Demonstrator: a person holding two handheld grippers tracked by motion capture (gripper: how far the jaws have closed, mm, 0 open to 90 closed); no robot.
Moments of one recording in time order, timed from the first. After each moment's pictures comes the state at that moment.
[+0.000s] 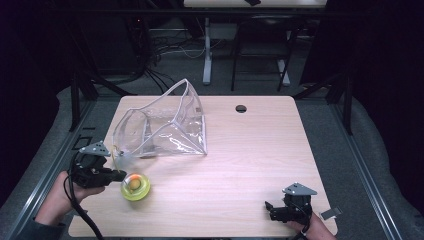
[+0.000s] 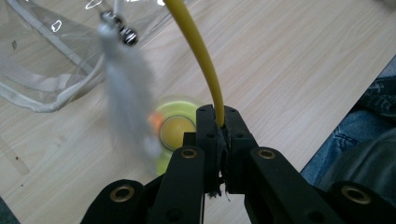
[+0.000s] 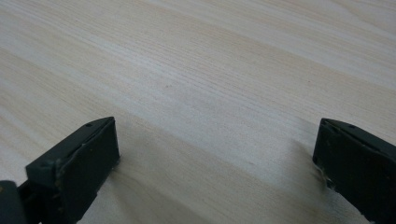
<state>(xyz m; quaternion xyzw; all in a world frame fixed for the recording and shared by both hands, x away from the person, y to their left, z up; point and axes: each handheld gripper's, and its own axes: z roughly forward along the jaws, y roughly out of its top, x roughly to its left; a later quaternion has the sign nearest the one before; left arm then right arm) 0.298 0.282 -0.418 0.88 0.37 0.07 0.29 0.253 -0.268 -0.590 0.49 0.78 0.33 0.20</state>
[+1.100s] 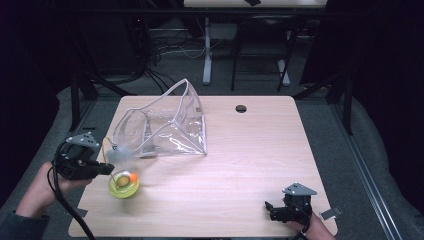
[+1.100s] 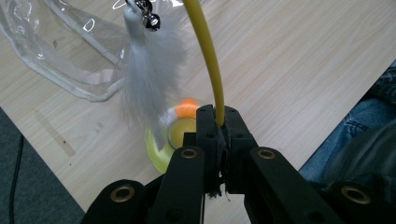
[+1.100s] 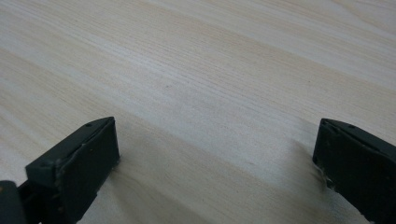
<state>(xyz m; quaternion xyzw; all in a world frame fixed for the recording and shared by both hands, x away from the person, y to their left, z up) 0.305 0.303 -0.390 0.89 0.37 0.08 0.26 0.253 -0.268 -0.590 0.49 0.78 0.33 0.20</state>
